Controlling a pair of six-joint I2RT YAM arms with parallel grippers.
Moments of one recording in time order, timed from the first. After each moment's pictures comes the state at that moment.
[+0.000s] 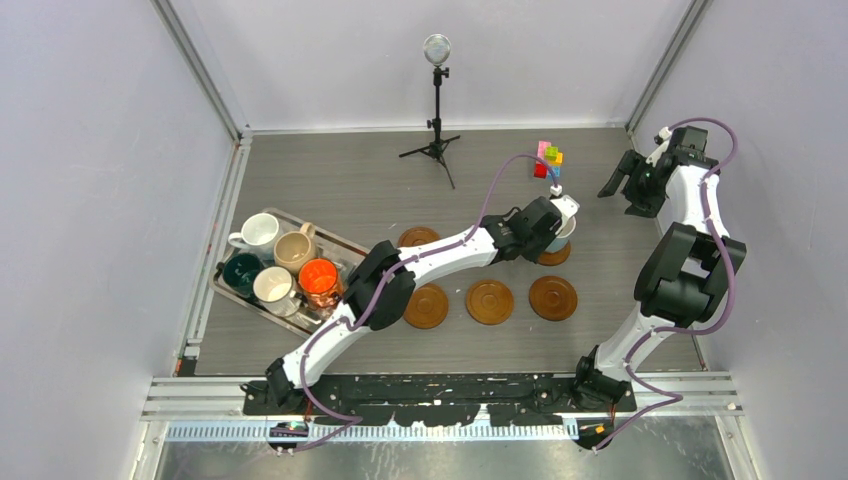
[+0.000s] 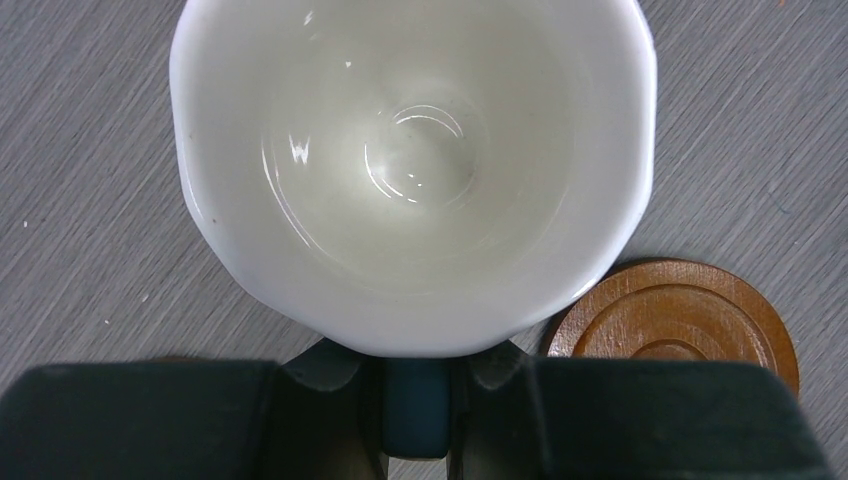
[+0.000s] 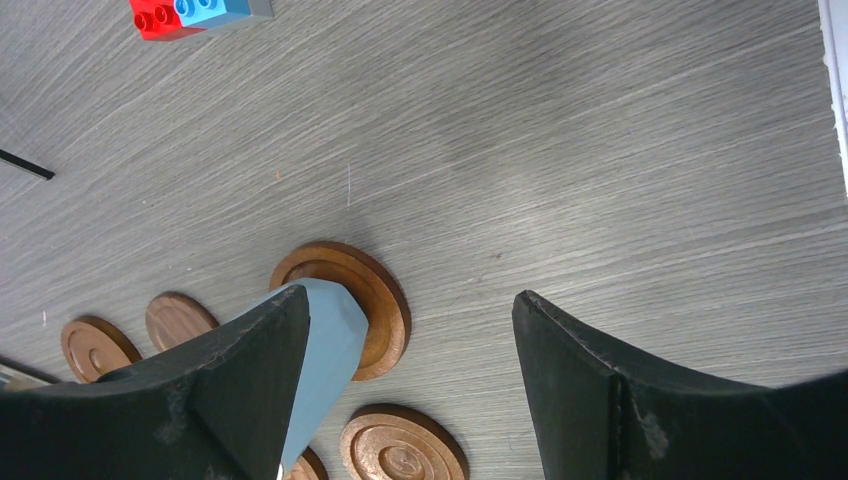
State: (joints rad) left arm -1.07 2.46 2.19 -0.42 -0.14 -0.11; right arm -0.42 1.78 1.51 -0.76 -0.30 0.15
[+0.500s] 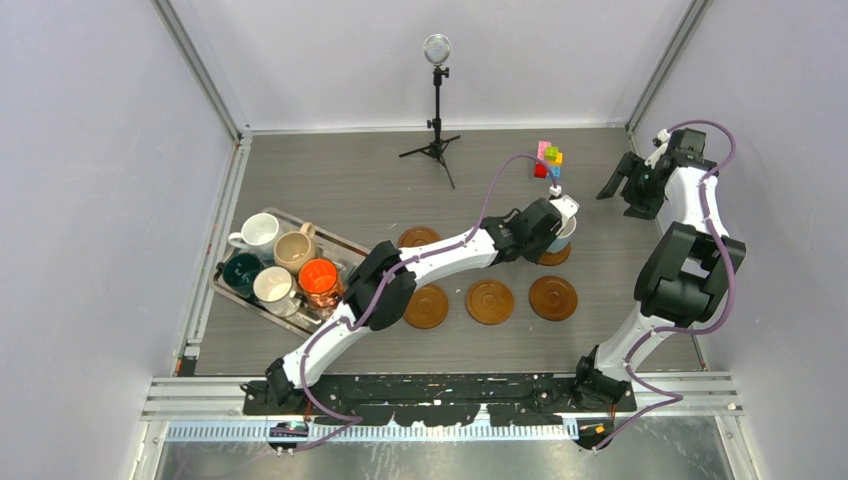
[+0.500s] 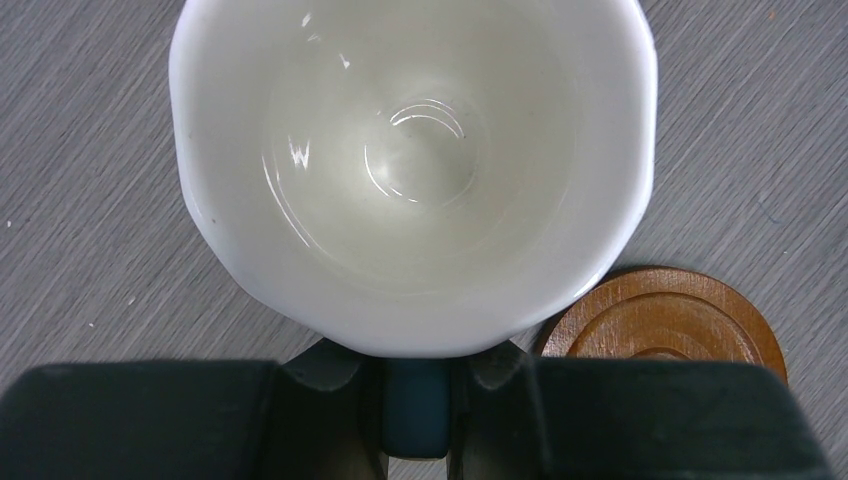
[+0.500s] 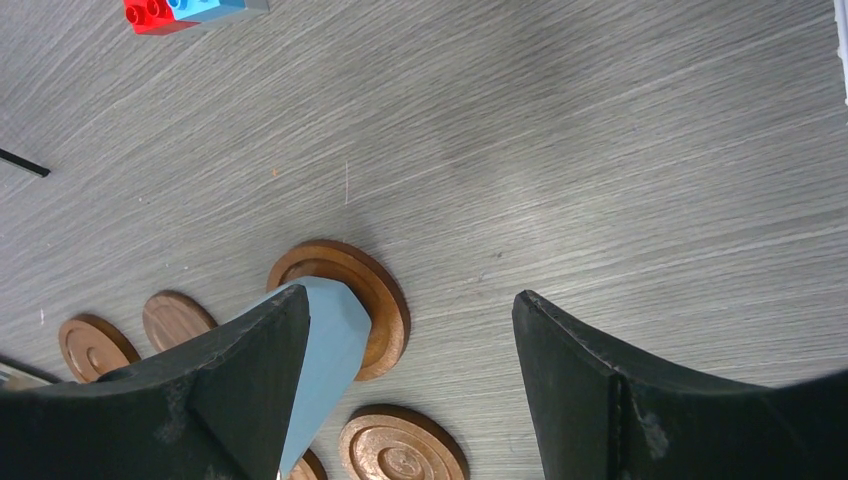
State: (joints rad) left arm -1.07 2.46 2.17 -0.39 -0.14 -0.13; right arm -0.42 1.78 1.49 -0.75 -0.30 0.15
